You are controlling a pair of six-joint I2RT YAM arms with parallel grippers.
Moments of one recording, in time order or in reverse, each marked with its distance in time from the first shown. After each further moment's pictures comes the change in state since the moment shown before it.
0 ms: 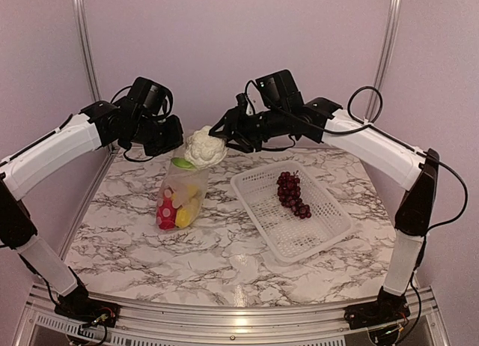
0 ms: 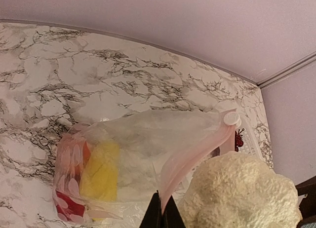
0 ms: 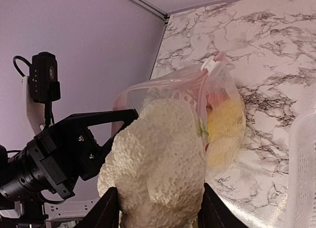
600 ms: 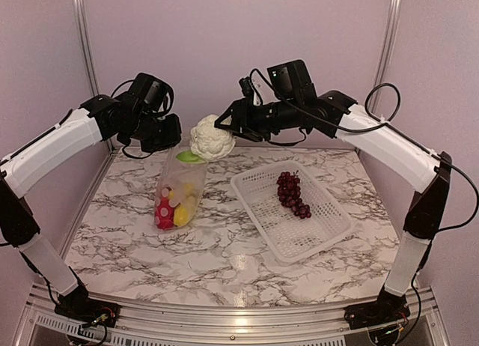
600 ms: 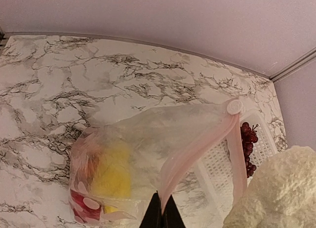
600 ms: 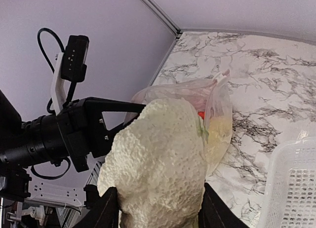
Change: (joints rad) left arm 0.000 0.029 0.078 -0.095 -0.046 0.089; right arm 0.003 -0.066 0.018 -0.029 0.019 -0.220
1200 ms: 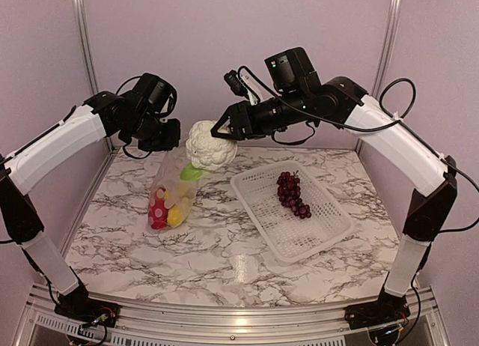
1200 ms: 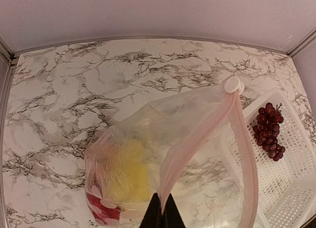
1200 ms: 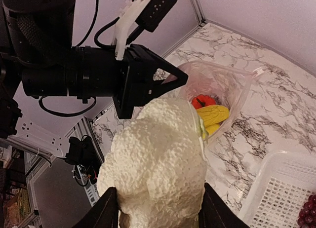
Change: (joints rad) left arm 0.000 0.037 0.053 -0.101 -0.043 0.178; right arm 0.073 0.008 0.168 -0.265 -0.044 -0.345
